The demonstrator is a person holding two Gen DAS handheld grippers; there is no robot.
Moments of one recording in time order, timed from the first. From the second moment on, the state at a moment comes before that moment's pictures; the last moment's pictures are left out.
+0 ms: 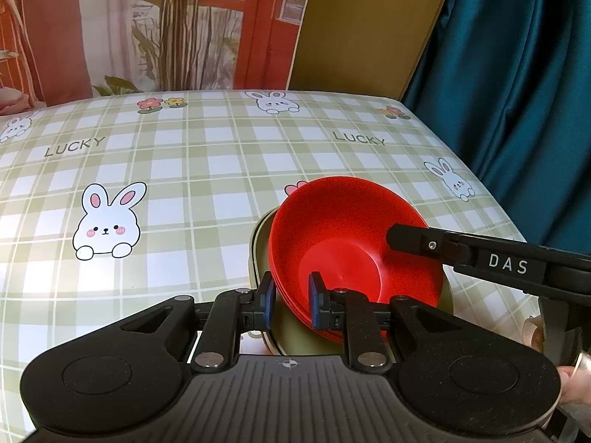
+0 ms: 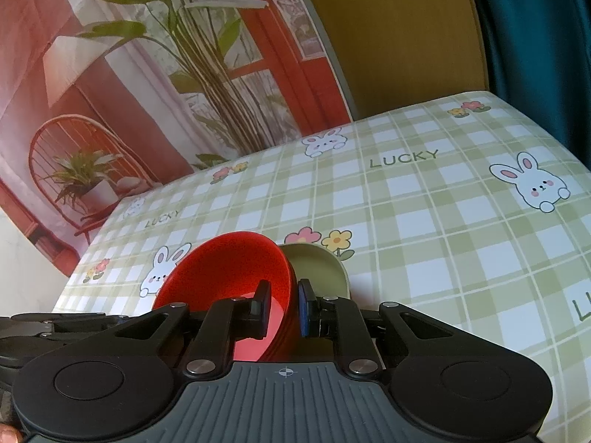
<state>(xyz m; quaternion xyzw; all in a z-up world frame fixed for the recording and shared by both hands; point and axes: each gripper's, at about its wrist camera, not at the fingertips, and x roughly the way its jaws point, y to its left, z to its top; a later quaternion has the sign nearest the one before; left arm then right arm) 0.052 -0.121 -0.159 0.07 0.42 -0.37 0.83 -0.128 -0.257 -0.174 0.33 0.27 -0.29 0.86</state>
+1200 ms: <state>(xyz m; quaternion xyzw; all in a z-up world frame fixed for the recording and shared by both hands) 0.026 -0.084 -0.068 0.07 0.24 -0.30 0.92 -0.126 -0.235 -0.080 0.24 0.24 -0.32 0.89</state>
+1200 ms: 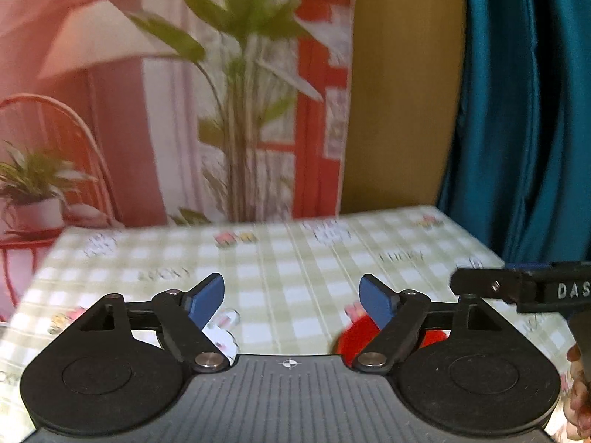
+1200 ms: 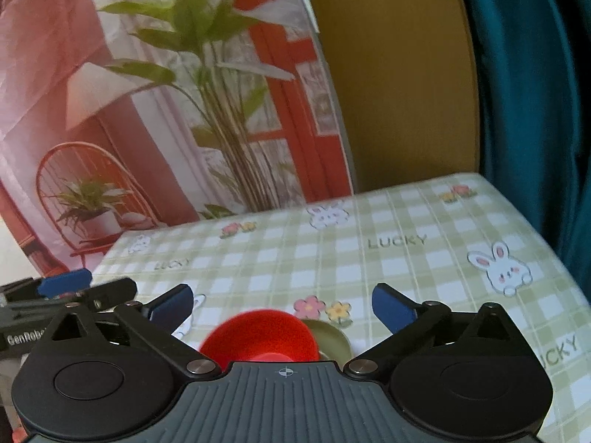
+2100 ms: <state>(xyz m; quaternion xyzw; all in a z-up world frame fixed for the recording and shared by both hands) -0.013 -0.002 0.083 0.03 0.09 -0.22 0.97 -0.092 -0.173 0.085 0.13 0.16 -0.31 0.93</state>
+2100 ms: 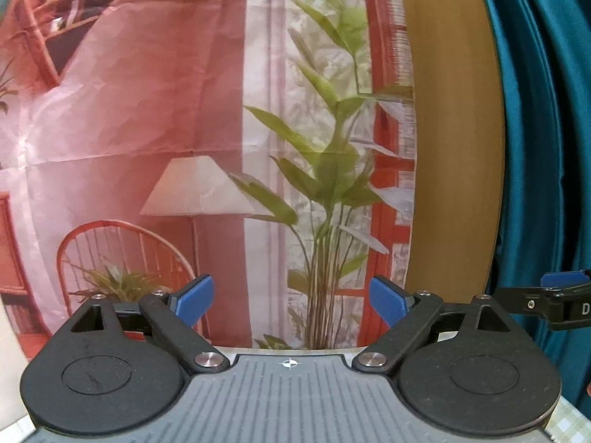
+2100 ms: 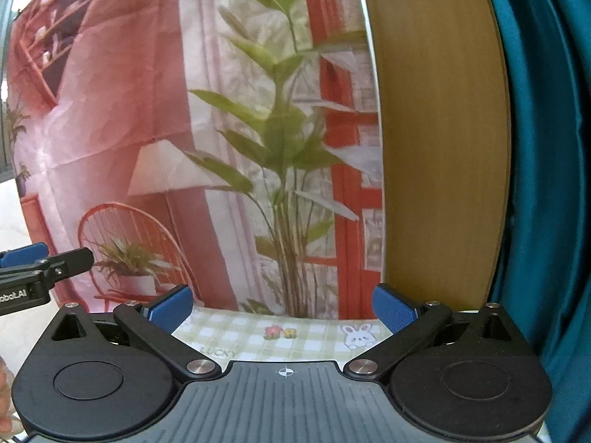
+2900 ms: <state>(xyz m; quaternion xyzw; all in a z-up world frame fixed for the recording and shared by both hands) -0.025 0.010 0.088 0.03 0.09 -0.19 0.98 -0.097 -0.155 0.093 0.13 0.15 -0.30 0.93</state>
